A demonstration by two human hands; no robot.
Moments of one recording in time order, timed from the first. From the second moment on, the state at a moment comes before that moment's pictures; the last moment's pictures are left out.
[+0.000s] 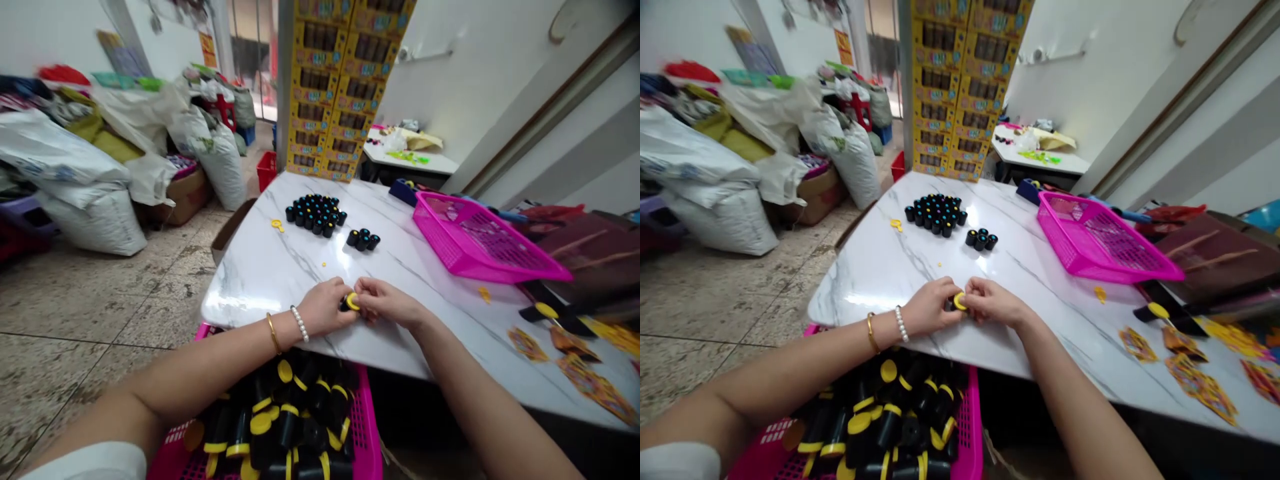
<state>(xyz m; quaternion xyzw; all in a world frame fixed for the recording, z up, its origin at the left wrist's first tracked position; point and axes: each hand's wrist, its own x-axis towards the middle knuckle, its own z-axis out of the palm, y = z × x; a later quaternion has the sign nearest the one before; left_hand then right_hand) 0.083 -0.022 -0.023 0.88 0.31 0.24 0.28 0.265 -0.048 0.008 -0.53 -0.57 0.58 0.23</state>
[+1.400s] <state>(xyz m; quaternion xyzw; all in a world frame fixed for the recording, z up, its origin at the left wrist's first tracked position) -0.107 -0.129 -0.025 0.90 0.30 0.25 0.20 0.274 -0.055 -0.016 -0.51 -0.62 0.52 0.28</state>
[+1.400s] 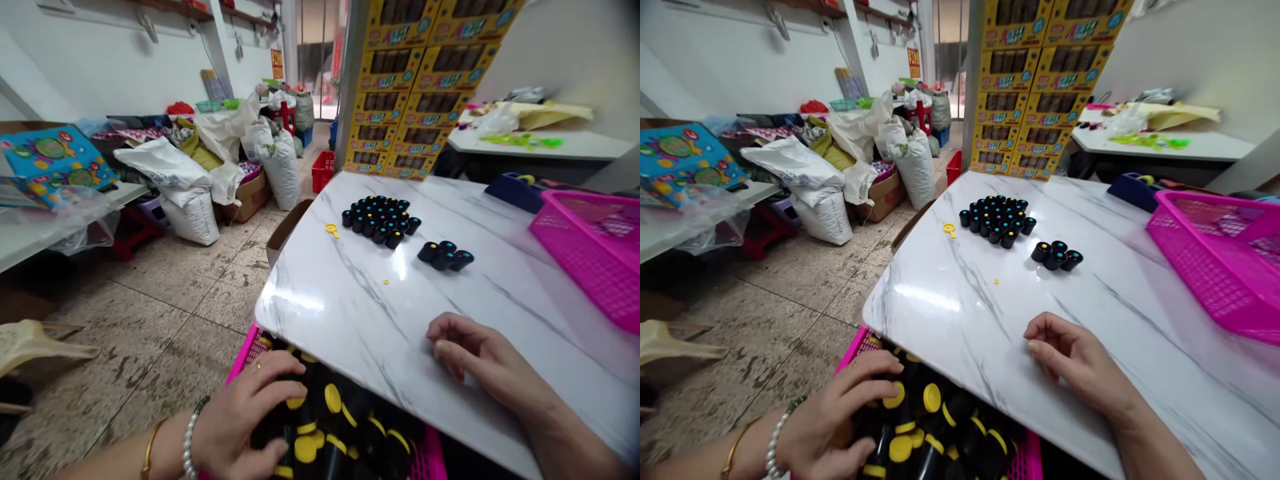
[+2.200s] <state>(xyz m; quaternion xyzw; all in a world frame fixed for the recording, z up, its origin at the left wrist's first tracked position) 0.047 0.054 -0.008 0.87 0.38 0.27 0.17 0.247 -0.040 -0.008 -0.54 -0.50 0.51 0.45</state>
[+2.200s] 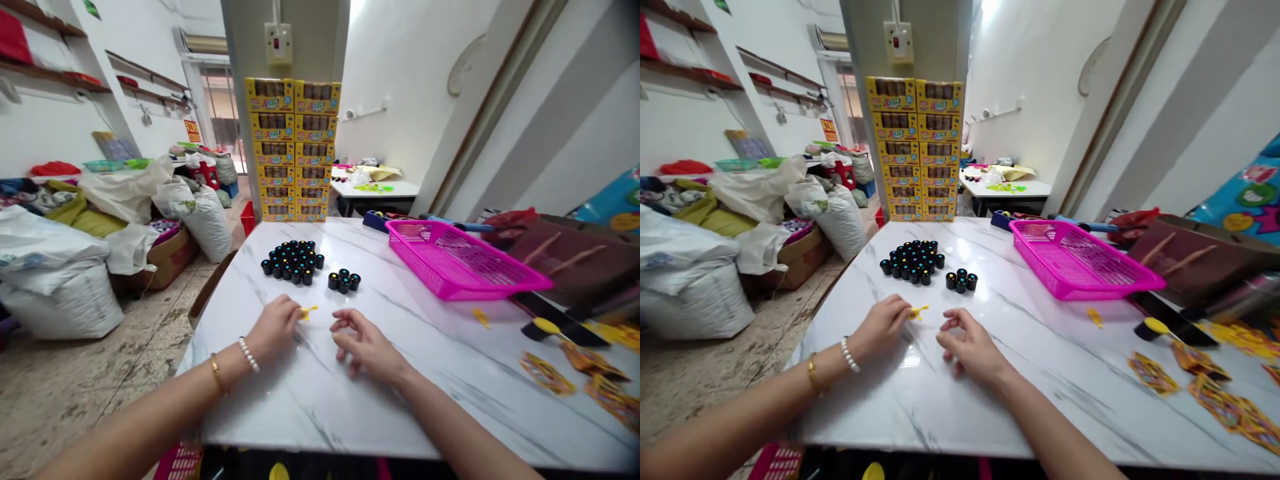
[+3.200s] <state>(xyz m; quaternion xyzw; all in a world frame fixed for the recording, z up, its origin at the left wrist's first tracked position) 0.109 0.016 -0.016 0.80 0.42 0.25 0.34 0.300 -0.020 -0.004 -0.52 -0.38 0.56 0.51</state>
